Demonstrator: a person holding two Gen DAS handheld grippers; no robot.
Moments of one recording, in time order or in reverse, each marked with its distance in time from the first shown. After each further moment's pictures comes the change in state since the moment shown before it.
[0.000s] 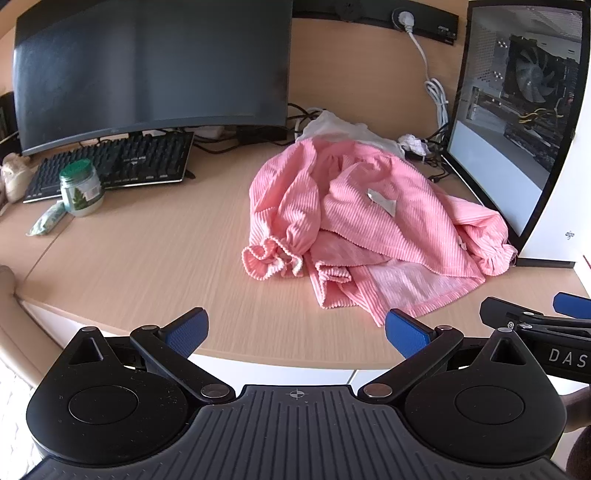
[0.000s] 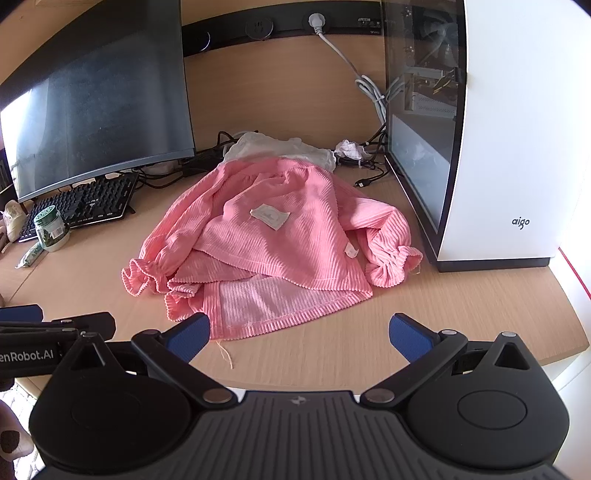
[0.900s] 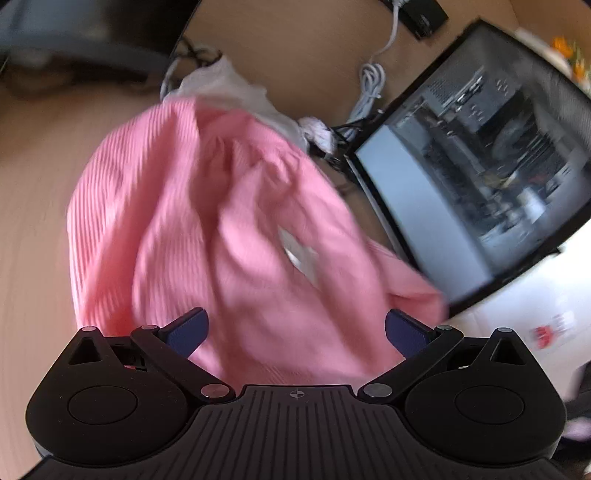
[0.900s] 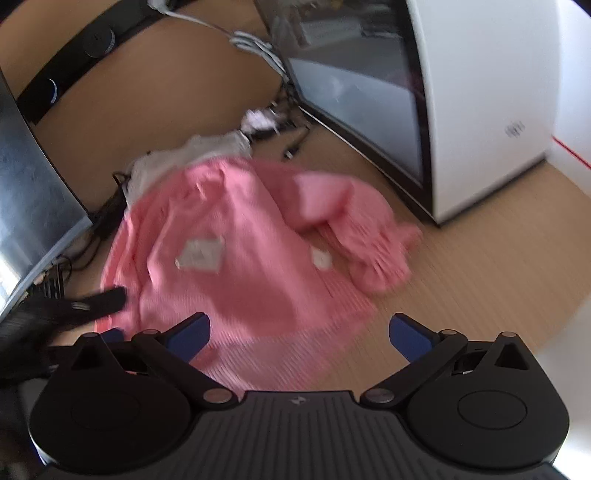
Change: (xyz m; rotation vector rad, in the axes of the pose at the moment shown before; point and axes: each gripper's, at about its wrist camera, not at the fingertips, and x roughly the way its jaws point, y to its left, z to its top) left arm 0.213 0.032 0.123 -0.055 0.178 -0.610; right arm 0.106 -0.030 0.052 0.465 0.088 -0.101
